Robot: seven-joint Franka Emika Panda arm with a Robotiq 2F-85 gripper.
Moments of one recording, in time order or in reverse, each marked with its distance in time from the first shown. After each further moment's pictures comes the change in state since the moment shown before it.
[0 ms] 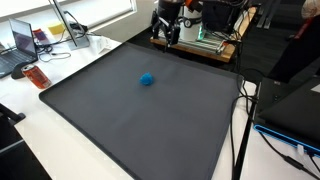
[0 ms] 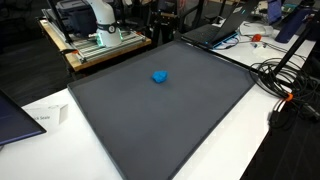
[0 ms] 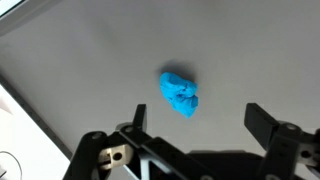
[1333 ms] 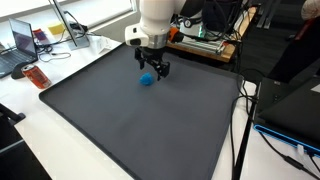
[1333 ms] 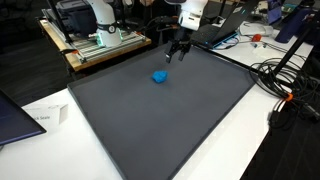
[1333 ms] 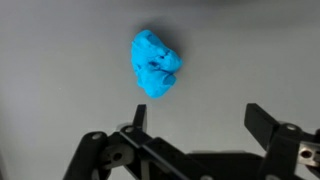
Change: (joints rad) arm 0.104 0.469 -0.141 0.400 -0.028 -0.066 -0.400
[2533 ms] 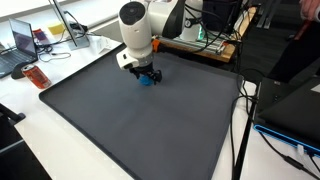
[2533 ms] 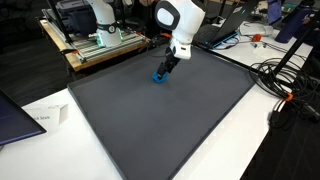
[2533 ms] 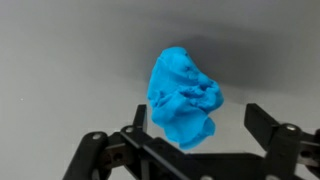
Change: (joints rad) arm -0.033 0.169 -0.071 0.066 0.132 -0.008 -0.411
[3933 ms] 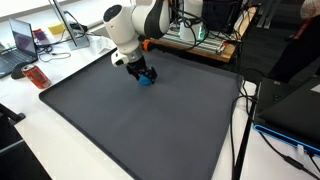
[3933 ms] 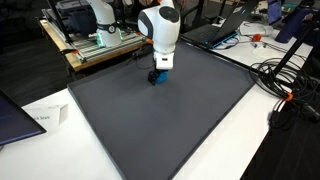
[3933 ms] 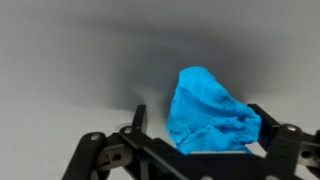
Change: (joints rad) arm -0.171 -0.002 0.046 -0.100 0.283 0.158 -0.285
